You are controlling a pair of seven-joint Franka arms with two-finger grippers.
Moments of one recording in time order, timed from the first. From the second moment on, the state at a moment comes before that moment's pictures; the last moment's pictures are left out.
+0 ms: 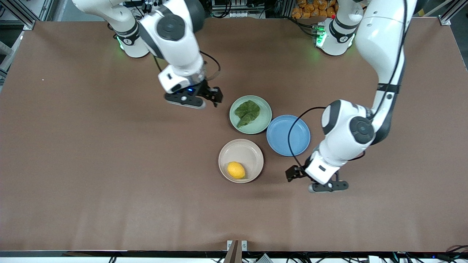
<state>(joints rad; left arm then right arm) -0.31 0.68 -0.09 -1.43 -0.14 2.40 -0.37 0.57 0.26 0.20 -1.79 -0.07 2.15 1.11</state>
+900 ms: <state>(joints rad) -0.41 0.78 -0.13 -1.37 -0.33 2.49 -0.51 0.87 0.73 0.12 -1.57 -0.39 2.36 1.76</state>
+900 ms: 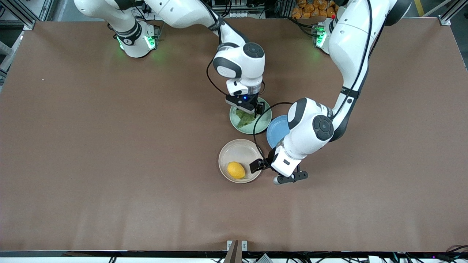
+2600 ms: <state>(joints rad) -0.49 0.90 -0.13 -1.30 -0.33 2.60 -0.63 0.78 0.47 0.17 -1.52 -0.26 2.06 1.36</state>
